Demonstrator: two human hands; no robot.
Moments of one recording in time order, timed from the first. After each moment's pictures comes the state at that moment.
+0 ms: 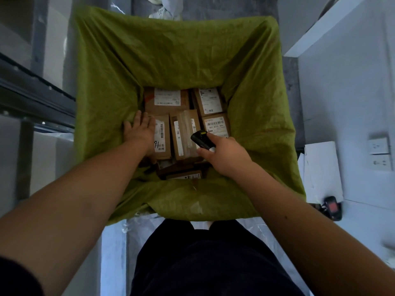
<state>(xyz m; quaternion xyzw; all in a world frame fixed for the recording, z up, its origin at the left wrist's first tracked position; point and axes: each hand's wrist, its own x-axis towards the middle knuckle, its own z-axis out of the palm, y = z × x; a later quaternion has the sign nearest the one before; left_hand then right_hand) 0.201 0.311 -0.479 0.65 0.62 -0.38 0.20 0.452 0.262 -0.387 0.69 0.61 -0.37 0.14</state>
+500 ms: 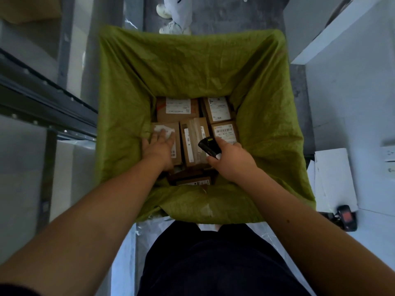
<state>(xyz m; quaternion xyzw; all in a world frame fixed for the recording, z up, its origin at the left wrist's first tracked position) 0.214 0.283 -0.477 0.66 0.63 -0.31 0.26 0.440 0.261 -0.386 0.68 0.63 -0.33 0.16</state>
